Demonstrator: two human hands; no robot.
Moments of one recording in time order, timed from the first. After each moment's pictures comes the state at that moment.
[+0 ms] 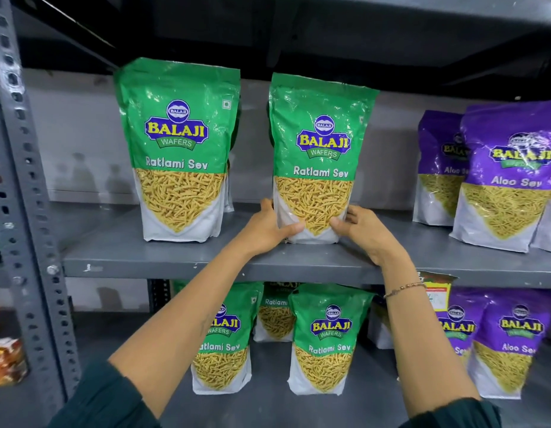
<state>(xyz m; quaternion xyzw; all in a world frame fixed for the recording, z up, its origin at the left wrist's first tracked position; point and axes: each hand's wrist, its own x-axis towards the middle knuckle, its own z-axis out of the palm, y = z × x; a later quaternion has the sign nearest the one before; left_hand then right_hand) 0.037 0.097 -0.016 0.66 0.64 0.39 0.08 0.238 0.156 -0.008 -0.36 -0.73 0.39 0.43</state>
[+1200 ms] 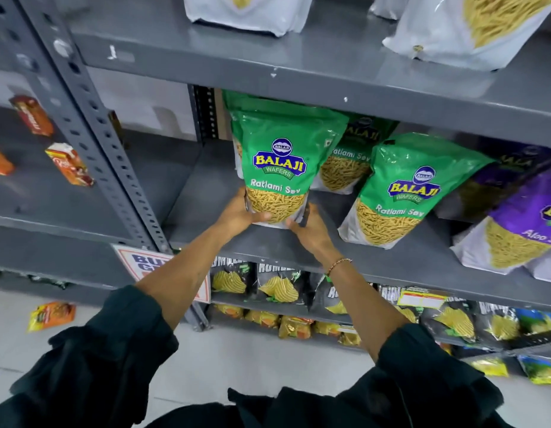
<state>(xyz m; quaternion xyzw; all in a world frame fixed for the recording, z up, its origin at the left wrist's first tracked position) -0.085 0.036 -0.332 0.39 0.69 0.47 0.40 0.088 0.114 -0.347 -0.46 -0.73 0.45 0.25</state>
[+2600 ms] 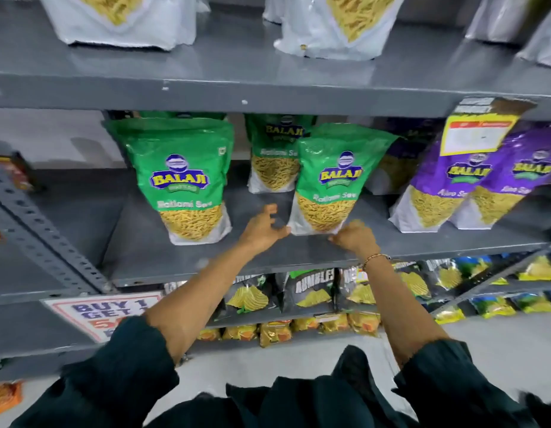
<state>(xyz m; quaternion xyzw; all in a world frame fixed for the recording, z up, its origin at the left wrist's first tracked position) 0.052 0.083 -0.316 0.54 0.67 0.33 0.39 0.262 0.138 -0.307 -0.68 -0.68 0.26 0.03</state>
